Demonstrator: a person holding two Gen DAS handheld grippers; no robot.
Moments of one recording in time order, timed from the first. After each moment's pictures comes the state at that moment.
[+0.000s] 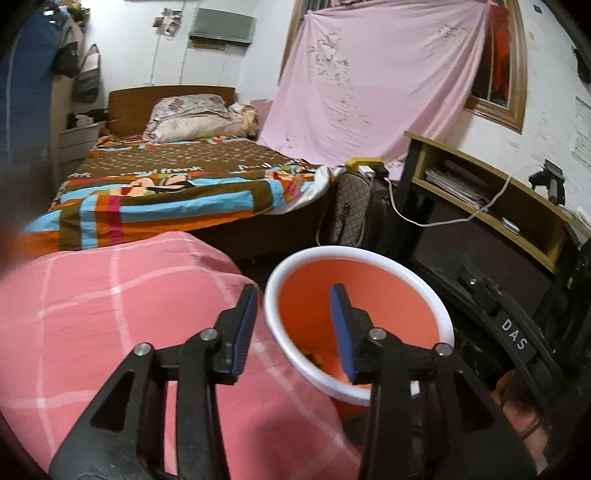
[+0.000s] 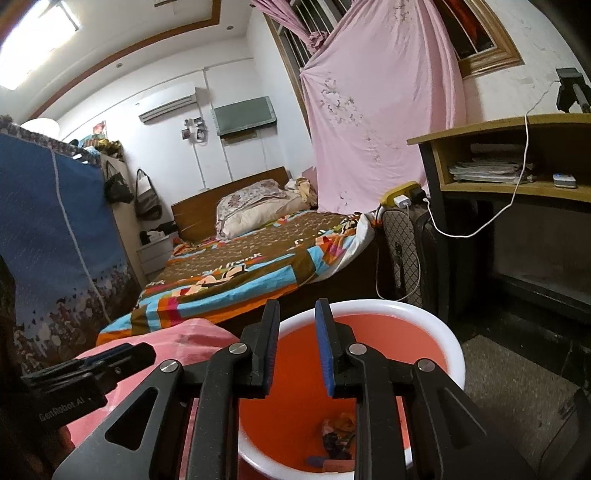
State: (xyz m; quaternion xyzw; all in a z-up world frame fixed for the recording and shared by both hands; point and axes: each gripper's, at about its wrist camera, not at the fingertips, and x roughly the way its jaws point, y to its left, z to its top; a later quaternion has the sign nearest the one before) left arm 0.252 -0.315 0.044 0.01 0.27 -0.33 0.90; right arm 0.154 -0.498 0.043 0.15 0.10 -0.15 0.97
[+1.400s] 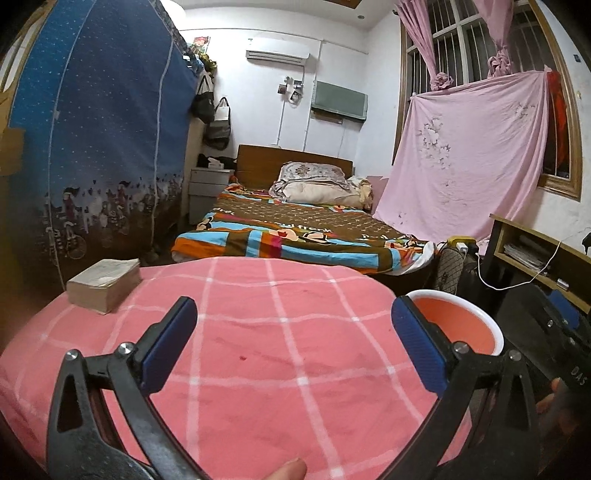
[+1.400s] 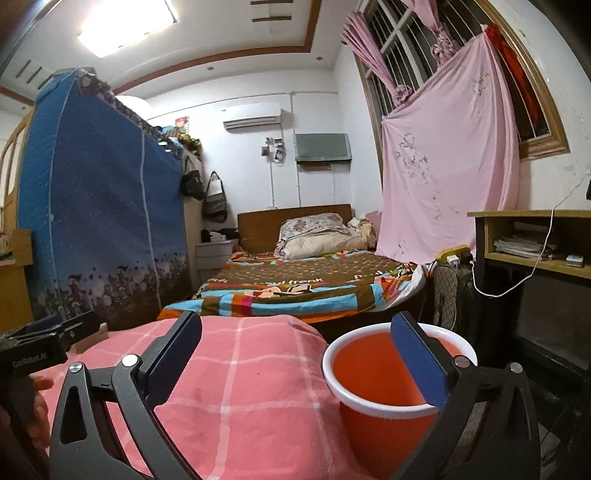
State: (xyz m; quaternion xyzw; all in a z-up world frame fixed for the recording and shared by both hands) left arm 0.113 -0.110 0.063 -0.05 0.15 -0.11 0.98; right arm 0.047 -0.361 0.067 0.03 0.04 -0.05 1.00
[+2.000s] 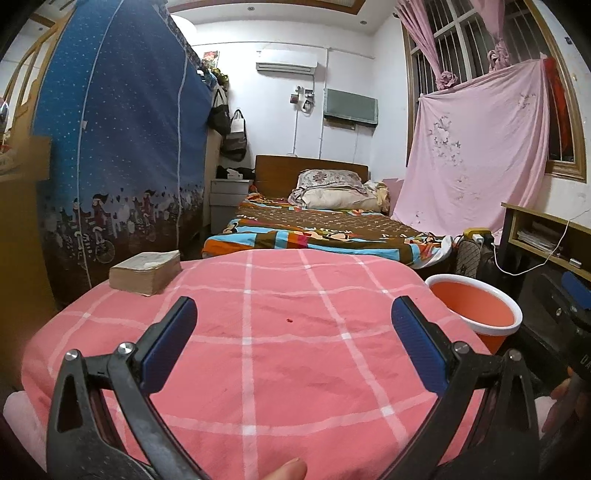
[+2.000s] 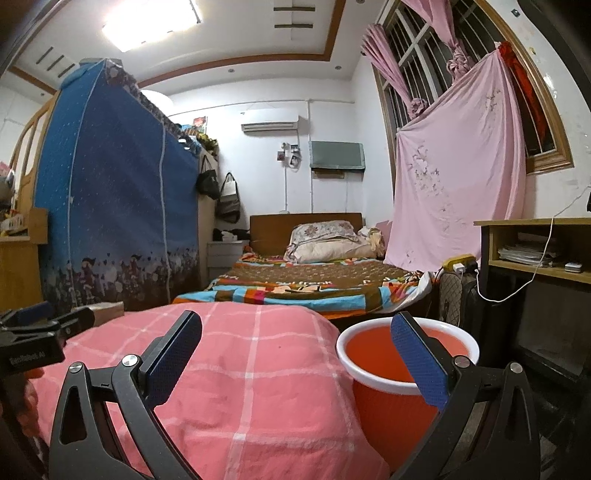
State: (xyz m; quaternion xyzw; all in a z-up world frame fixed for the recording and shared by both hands) left arm 0.071 -0.081 0.035 -0.03 0.13 -0.07 0.99; right arm 0.019 -0.335 0.036 0.00 0.03 -0.04 1.00
